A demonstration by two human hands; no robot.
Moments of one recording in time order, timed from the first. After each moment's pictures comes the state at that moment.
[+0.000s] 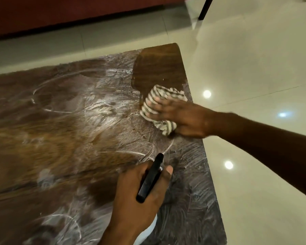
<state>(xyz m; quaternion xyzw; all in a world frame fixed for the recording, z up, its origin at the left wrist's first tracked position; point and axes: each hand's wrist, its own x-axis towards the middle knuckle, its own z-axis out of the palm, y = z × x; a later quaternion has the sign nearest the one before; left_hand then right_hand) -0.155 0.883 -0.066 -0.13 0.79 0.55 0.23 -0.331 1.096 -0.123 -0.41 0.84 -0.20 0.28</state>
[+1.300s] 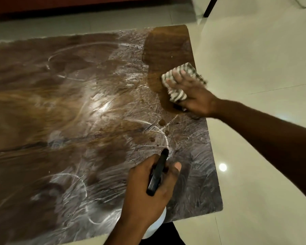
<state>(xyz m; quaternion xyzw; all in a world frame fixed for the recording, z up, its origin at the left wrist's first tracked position) -0.068 0.881 -0.061 -0.12 0.77 0.60 0.18 -0.297 1.097 -0.151 -0.26 0.92 -0.18 0.22</state>
